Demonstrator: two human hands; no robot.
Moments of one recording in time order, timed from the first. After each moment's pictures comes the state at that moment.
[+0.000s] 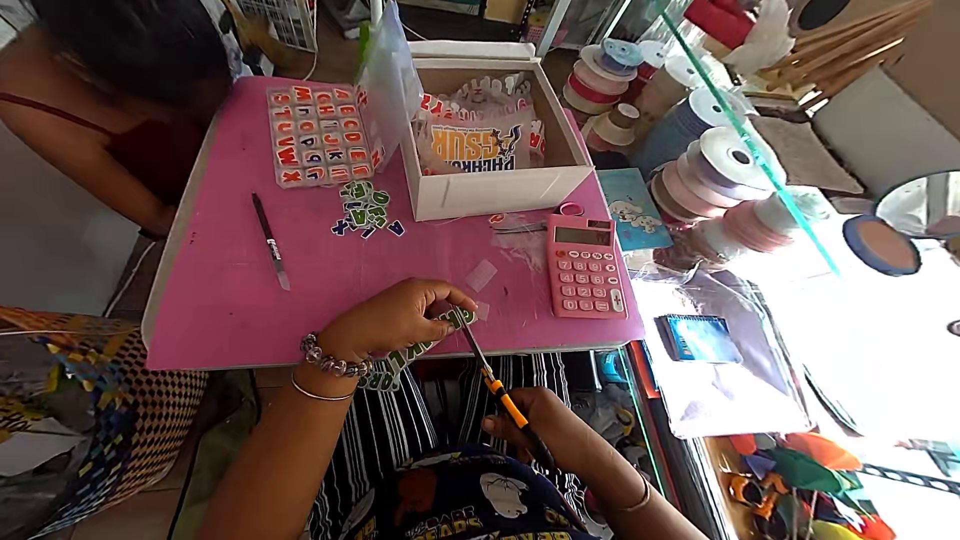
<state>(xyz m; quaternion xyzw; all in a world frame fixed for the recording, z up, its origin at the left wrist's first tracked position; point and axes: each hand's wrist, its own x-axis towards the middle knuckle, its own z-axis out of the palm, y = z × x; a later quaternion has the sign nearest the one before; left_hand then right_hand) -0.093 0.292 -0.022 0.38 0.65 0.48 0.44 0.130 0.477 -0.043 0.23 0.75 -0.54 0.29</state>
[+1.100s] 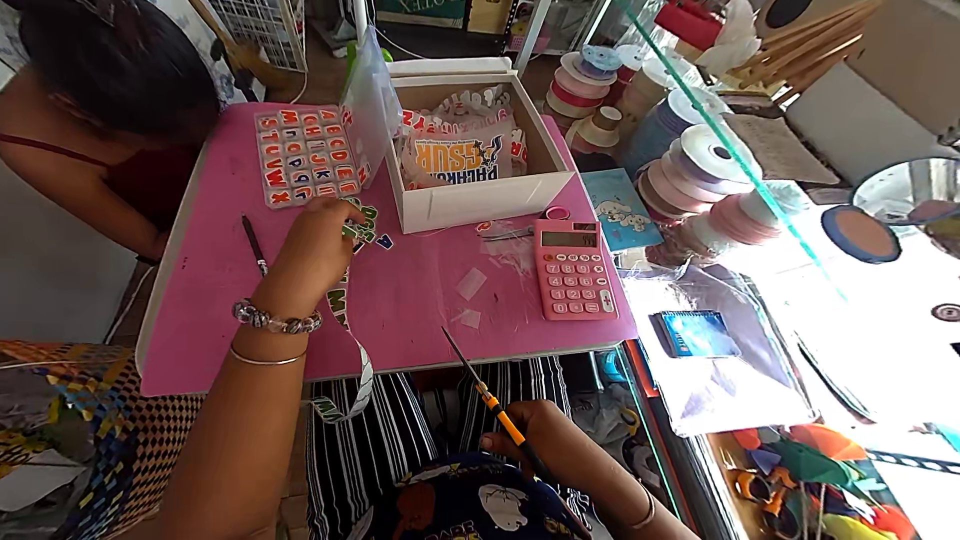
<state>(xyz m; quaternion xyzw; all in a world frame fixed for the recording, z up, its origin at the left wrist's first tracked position) -0.165 0.276 0.013 0.29 0.92 0.27 0.07 0.139 0.477 -0.043 0.23 0.77 -0.50 0.30</state>
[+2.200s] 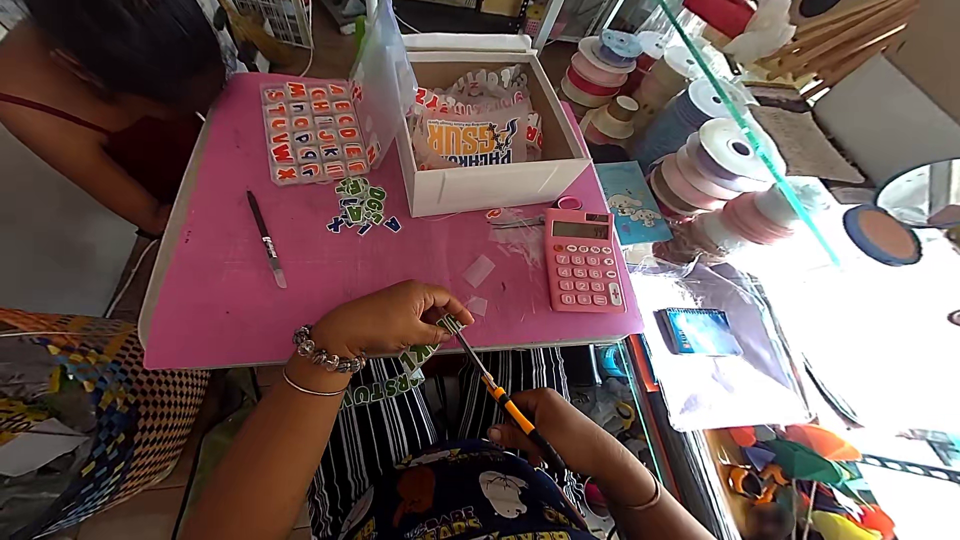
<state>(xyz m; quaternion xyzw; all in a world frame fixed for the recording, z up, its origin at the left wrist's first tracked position) -0.096 0.290 -0.016 0.43 0.64 0.43 0.48 0.137 0.485 -0.037 0.22 0.75 -0.53 0.34</state>
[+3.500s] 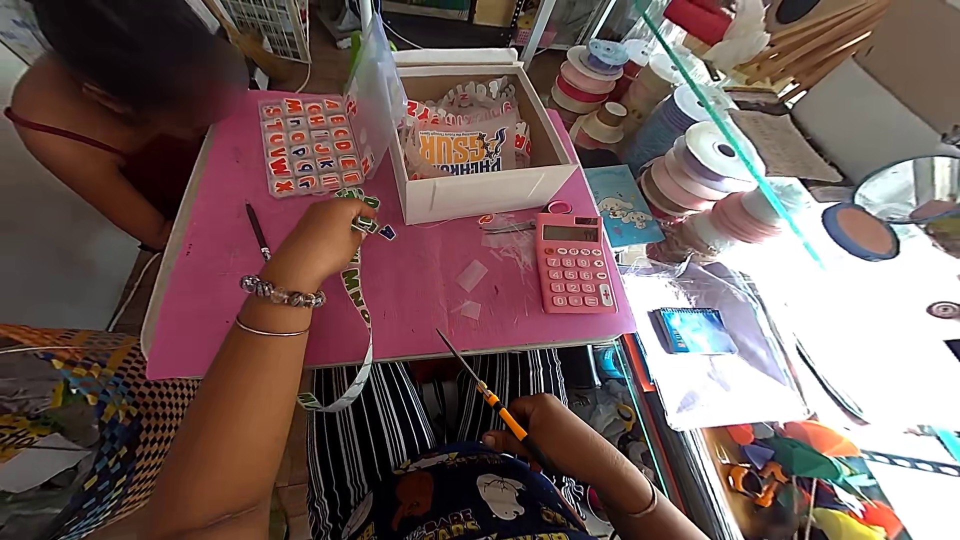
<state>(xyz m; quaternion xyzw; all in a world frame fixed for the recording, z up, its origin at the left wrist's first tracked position) -0.170 0.283 0.021 0.29 0.91 0.26 0.15 0.141 0.481 -0.039 0.23 0.78 -0.48 0.33</state>
